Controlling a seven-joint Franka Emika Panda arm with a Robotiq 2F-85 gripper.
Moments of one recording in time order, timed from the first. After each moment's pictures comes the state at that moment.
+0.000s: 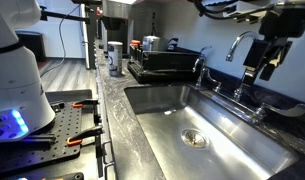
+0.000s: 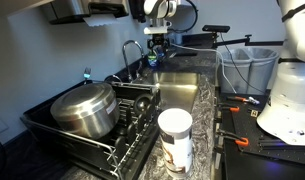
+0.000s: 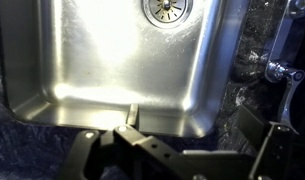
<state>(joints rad) -0.26 0.36 -0.28 -1.71 0.16 2.12 0.85</state>
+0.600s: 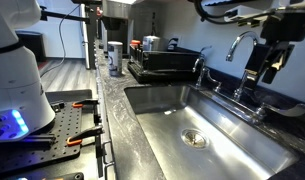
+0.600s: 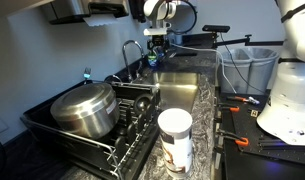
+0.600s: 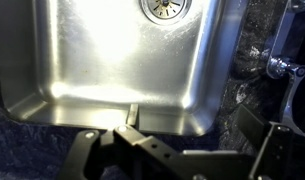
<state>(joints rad) -0.26 0.39 -0.28 -1.70 0.16 2.14 0.86</state>
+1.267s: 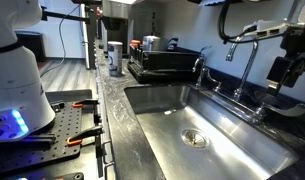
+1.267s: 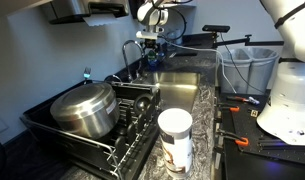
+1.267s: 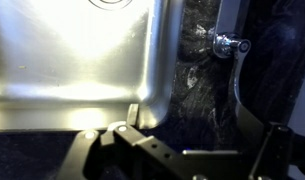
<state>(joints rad) -0.30 0.58 -0.25 -1.46 0.28 2.19 0.86</state>
